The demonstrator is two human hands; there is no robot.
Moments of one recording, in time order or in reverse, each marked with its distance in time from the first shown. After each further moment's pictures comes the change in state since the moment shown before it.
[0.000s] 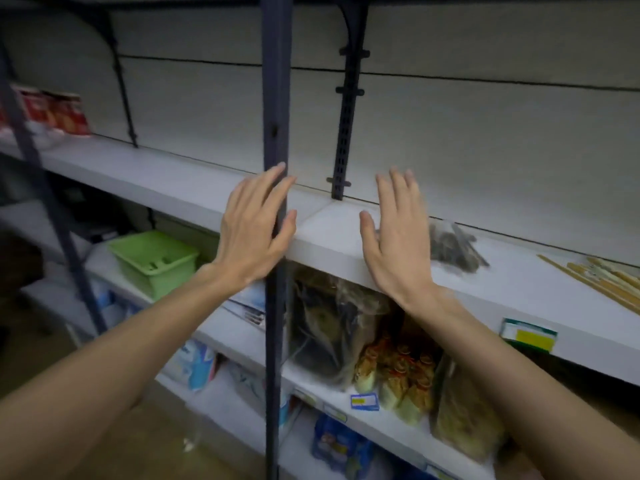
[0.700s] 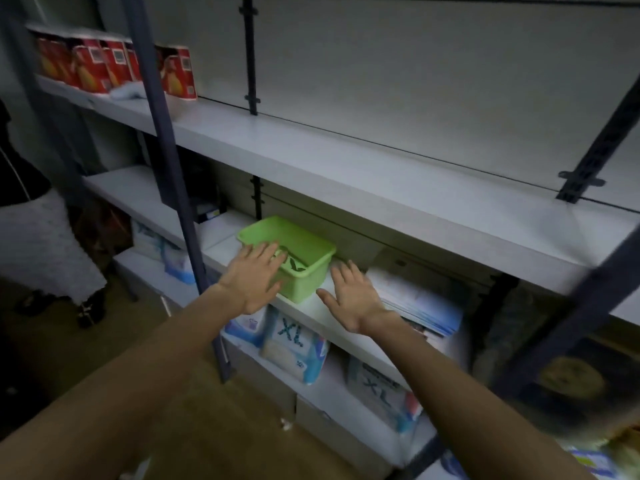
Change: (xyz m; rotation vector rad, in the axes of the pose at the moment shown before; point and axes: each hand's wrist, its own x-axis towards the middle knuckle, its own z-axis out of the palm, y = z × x) left_hand -0.155 -0.491 -0.012 0.436 -0.993 -0.006; right_hand 0.012 -0.315 0.428 -0.058 -0.962 -0.024
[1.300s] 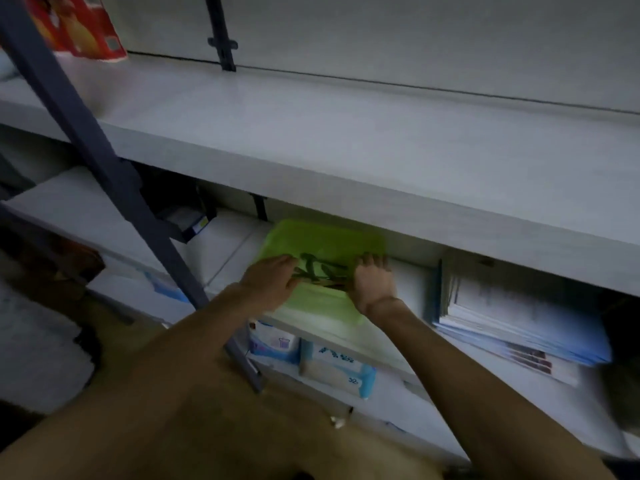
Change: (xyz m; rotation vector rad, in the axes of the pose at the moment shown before) left_hand 0.205 -0.151 0.135 -0.461 -0.263 0.084; right_hand 0.270 -0.031 0.090 0.016 -0.074 0.383
